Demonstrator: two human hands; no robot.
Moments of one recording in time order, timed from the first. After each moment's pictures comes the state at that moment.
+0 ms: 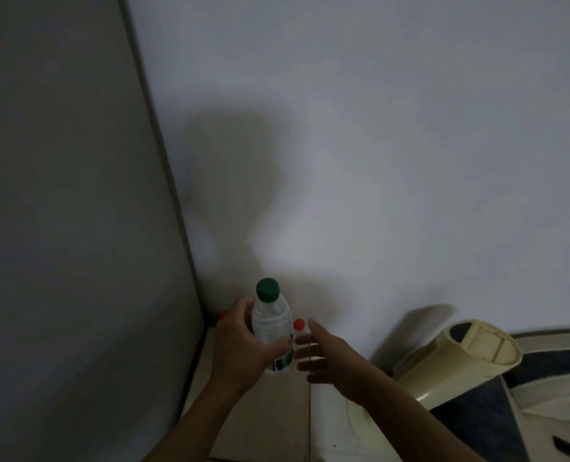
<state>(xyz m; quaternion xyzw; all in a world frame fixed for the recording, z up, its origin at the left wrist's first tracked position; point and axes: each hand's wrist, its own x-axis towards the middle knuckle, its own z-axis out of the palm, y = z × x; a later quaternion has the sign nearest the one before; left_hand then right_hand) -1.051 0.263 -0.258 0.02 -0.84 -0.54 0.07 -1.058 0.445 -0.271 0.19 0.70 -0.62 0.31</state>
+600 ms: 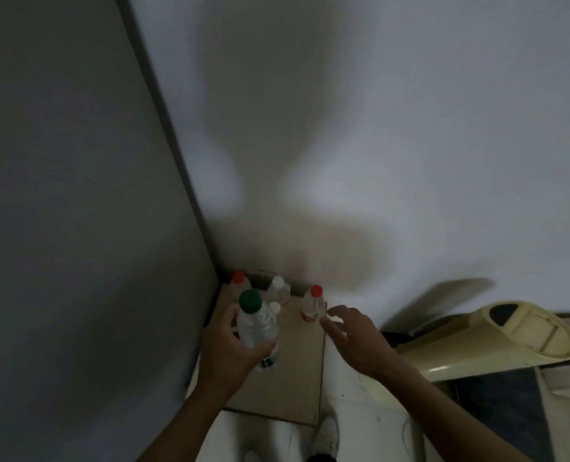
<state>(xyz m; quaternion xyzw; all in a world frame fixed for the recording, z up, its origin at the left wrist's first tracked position) -1.046 0.232 -0.348 0.10 -0.83 -0.54 0.02 -1.087 0.474 -0.343 -0.03 0.94 -0.27 0.20</state>
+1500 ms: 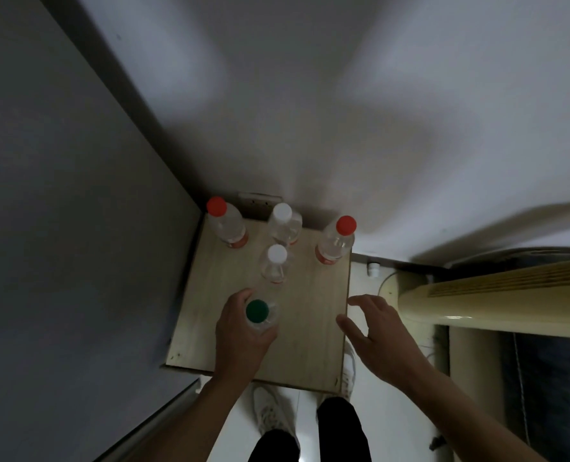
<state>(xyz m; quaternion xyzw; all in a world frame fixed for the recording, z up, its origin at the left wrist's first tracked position) -1.063 0.252 -0.601 0.17 -0.88 -0.45 -0.04 -1.086 0.483 -0.535 0.03 0.92 -0.26 0.28</state>
